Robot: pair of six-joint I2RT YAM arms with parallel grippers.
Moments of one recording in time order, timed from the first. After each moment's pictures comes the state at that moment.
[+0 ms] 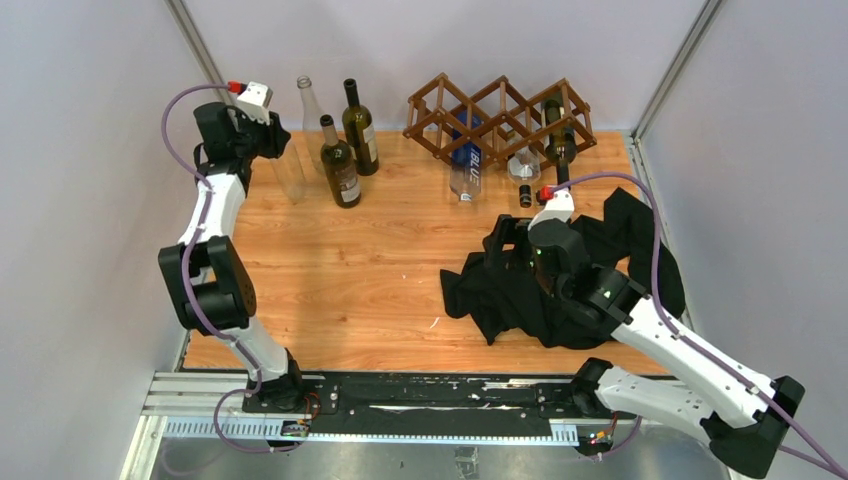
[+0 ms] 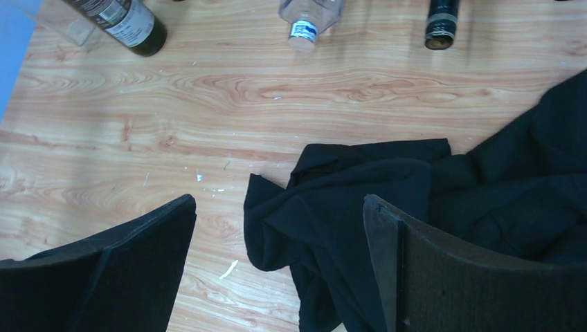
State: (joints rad) left arm 0.25 1.67 1.39 0.00 0.54 0.25; right arm 0.84 0.88 0.90 -0.46 0.48 0.52
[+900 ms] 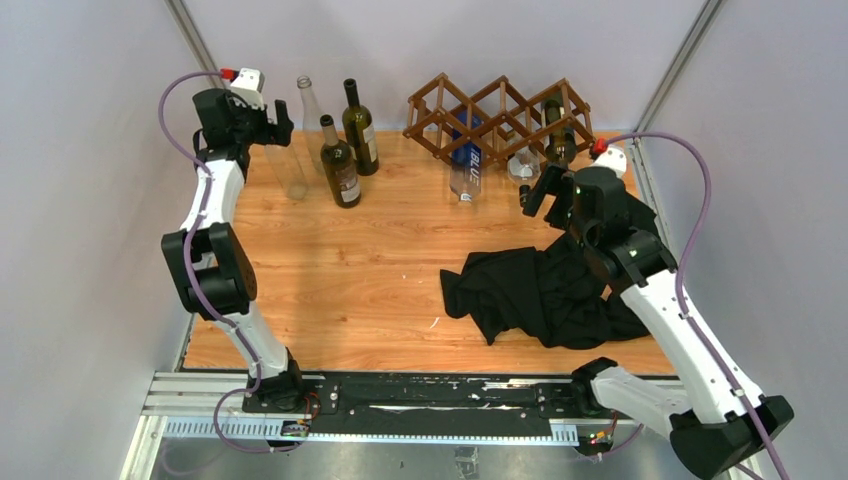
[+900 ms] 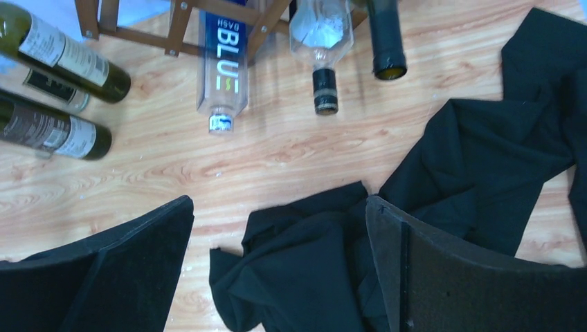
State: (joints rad) left arm 0.25 1.81 1.55 -0.01 0.42 0.19; right arm 0.46 0.97 1.11 -0.58 0.37 0.50
